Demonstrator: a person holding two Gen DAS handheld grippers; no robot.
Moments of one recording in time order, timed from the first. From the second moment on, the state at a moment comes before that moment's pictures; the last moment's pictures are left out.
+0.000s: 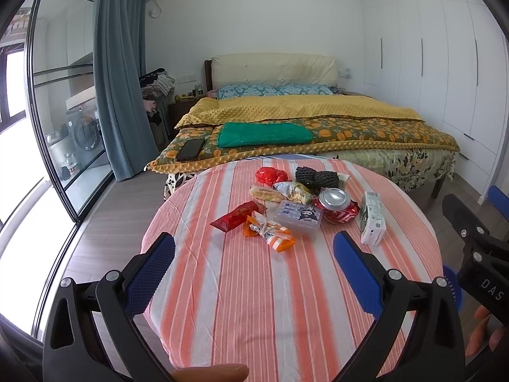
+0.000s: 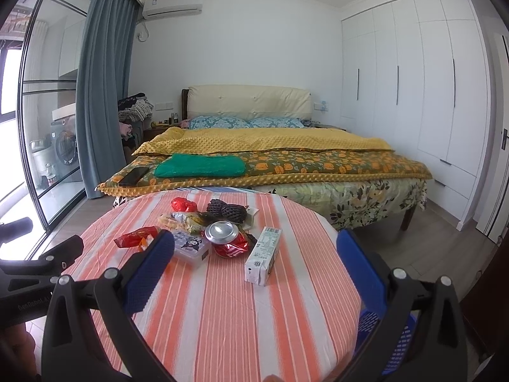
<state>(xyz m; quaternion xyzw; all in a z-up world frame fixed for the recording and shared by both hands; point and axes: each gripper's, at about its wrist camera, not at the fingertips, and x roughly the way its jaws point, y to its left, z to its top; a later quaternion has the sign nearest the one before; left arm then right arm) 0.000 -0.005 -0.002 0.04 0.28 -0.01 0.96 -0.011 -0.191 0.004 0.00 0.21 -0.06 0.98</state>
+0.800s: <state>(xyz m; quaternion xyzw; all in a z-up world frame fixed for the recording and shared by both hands) -0.001 -0.001 0.001 0.04 0.28 -0.01 0.96 -0.011 -0.188 0.003 0.00 0.21 -0.06 0.98</state>
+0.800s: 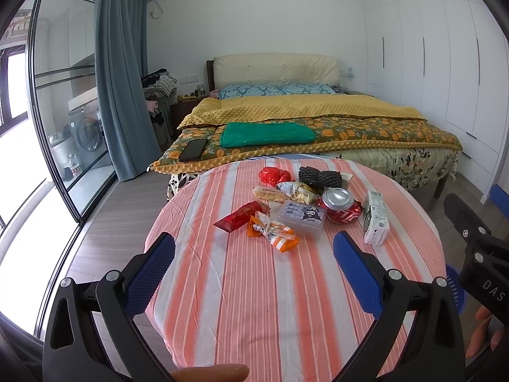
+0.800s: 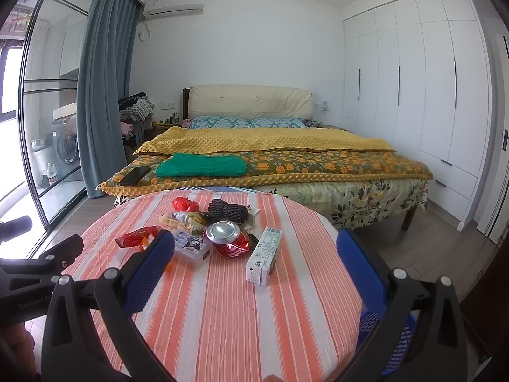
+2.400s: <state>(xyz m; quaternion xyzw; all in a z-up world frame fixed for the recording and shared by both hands) -0.001 -0.001 0.002 0.04 0.28 -0.01 0.96 -0.012 -0.191 0.002 0.00 0.20 -0.06 0.98</state>
